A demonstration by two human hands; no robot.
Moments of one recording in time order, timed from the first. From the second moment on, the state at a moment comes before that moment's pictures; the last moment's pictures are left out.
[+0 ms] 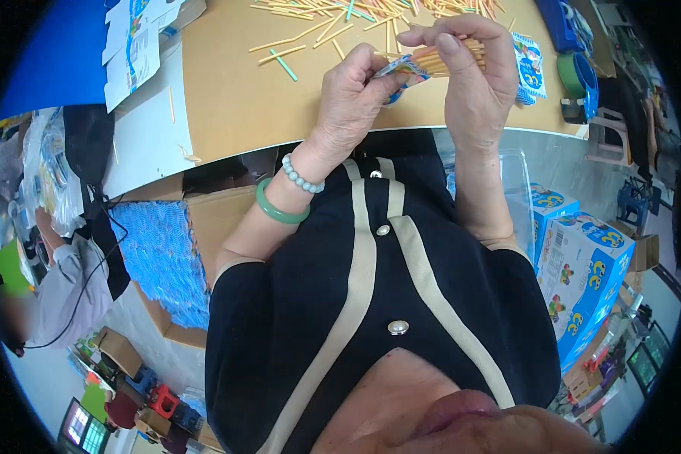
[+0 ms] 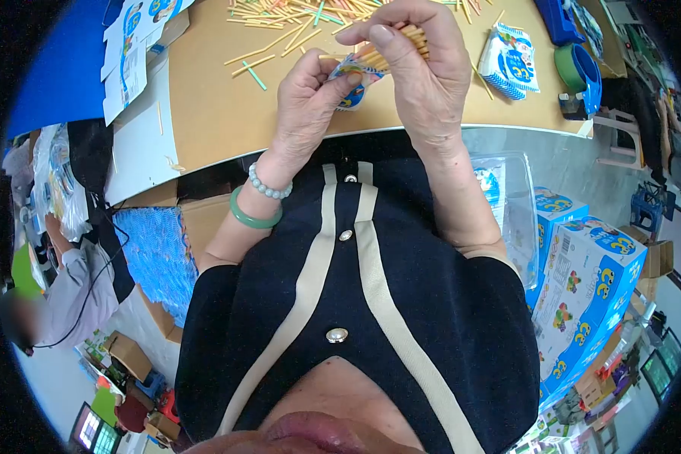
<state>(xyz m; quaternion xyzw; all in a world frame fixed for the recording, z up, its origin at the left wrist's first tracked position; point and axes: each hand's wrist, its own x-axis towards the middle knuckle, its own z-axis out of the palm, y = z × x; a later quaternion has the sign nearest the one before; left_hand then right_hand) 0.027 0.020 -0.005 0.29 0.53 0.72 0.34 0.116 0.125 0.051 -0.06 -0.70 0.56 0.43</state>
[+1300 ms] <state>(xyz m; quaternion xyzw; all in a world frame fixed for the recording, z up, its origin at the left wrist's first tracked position) 0.038 0.027 0.000 0.33 0.51 0.72 0.34 0.105 0.121 0.057 -0.12 -0.51 0.68 0.52</state>
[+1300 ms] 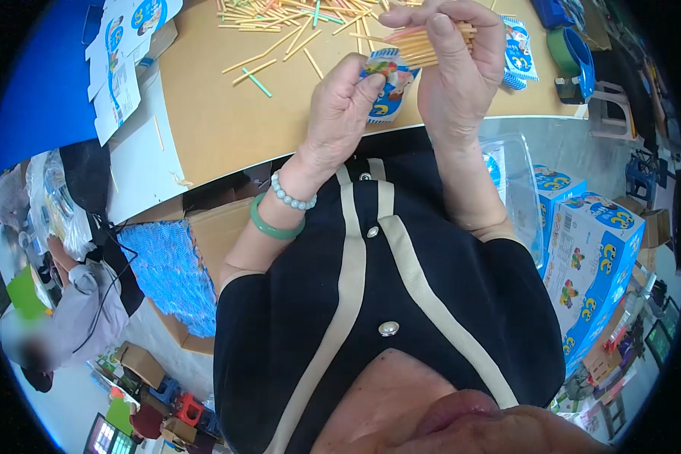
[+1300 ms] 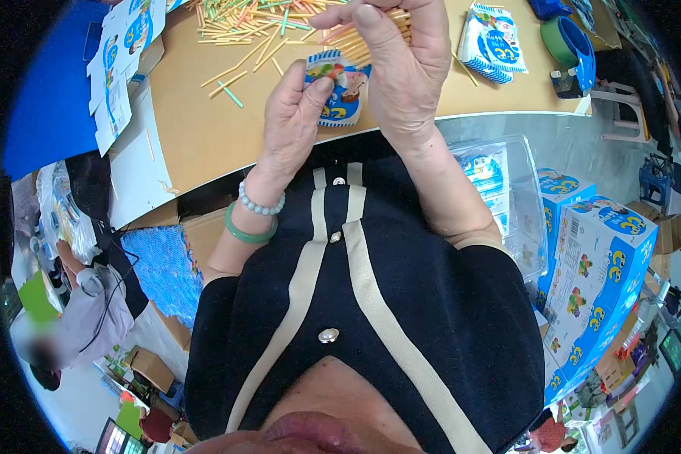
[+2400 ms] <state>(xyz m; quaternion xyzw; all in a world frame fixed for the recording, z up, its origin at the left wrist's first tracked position) 0.026 0.031 -0.003 0.28 0.50 0.71 0.40 0.106 0.124 0.061 -0.12 -0.52 0.63 0.56</state>
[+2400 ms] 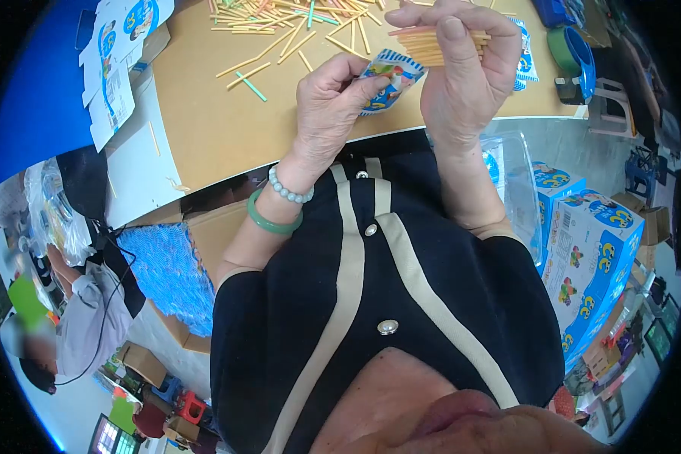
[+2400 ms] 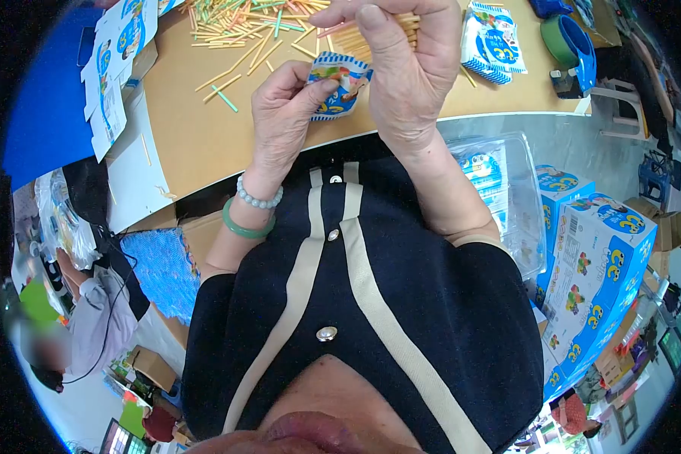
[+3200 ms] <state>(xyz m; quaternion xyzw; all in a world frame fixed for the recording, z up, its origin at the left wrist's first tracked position) 0.031 0.015 0.005 0.27 0.48 0.72 0.42 0.123 0.115 0.047 -0.09 -0.58 0.64 0.49</state>
